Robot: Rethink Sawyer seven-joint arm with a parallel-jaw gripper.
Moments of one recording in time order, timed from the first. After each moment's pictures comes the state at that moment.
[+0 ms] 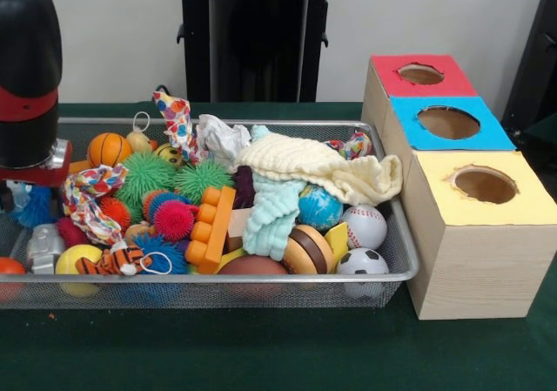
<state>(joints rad) -0.77 -0.37 0.40 1.14 -0.78 1.05 1.55</state>
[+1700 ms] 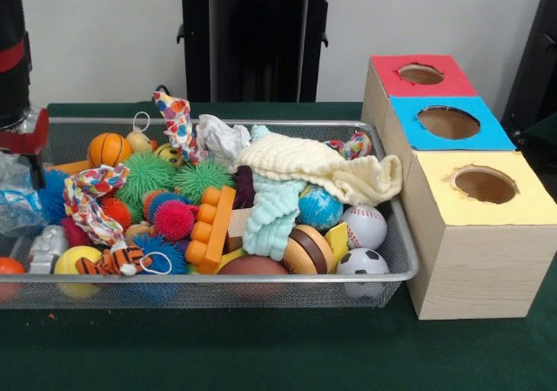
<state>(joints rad) -0.88 -0.44 0.42 1.26 -0.69 0.98 1.55</state>
